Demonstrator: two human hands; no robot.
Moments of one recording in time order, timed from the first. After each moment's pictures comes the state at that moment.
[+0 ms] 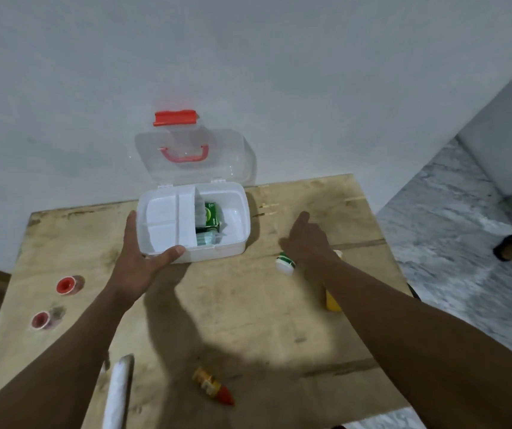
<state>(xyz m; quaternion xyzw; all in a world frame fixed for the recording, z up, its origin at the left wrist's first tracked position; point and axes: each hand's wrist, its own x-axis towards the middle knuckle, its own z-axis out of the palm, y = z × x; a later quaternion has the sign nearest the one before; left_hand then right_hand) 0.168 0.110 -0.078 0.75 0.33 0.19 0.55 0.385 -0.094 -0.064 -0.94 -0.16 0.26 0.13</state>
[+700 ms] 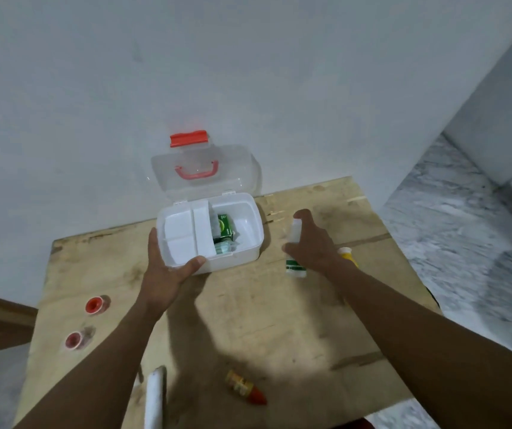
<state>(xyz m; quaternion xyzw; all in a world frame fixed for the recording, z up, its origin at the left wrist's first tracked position) 0.162 0.110 -0.080 0.74 0.32 0.18 0.56 0.359 -0.098 -0.051 -0.91 -0.19 0.21 0.28</state>
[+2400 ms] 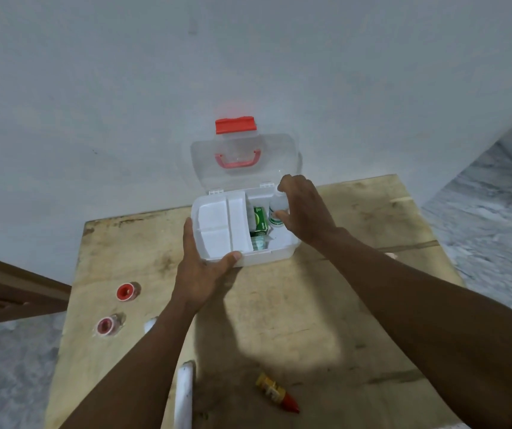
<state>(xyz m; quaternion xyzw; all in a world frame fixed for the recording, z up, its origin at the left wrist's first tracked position) 0.161 0.116 -0.082 0.74 0.34 0.18 0.55 0.372 0.003 -0.061 -0.87 -0.44 -0.01 0.23</state>
